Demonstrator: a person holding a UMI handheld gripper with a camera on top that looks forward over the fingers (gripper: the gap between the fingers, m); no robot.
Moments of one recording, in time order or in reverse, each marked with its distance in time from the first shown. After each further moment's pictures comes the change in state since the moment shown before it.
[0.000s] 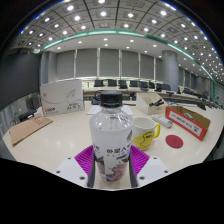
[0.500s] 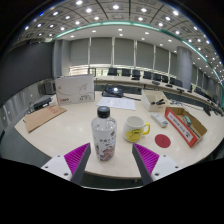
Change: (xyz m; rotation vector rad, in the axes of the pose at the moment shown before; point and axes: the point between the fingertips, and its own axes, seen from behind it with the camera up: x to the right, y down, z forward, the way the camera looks) arm 0.026 -0.017 -0.103 -0.148 -0.134 -0.096
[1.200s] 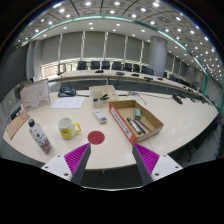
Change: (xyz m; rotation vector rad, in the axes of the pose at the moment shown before) arm 0.271 -0.014 -0.102 -0.109 0.272 0.113
